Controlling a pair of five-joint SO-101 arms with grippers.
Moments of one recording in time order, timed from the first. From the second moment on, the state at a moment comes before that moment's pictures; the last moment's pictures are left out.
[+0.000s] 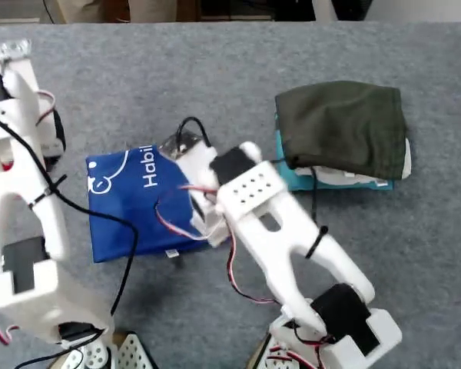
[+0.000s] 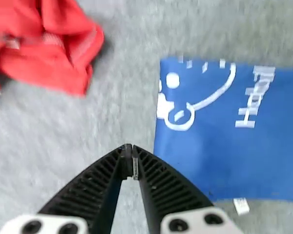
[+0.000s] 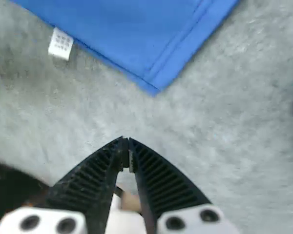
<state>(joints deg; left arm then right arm) -21.1 5.0 -17.6 100.1 -13.9 -38.4 -9.8 23.7 85.9 -4.4</state>
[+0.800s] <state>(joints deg) -29.6 -17.9 13.7 86.5 -14.9 -40.2 29.1 1.6 64.9 -36.7</state>
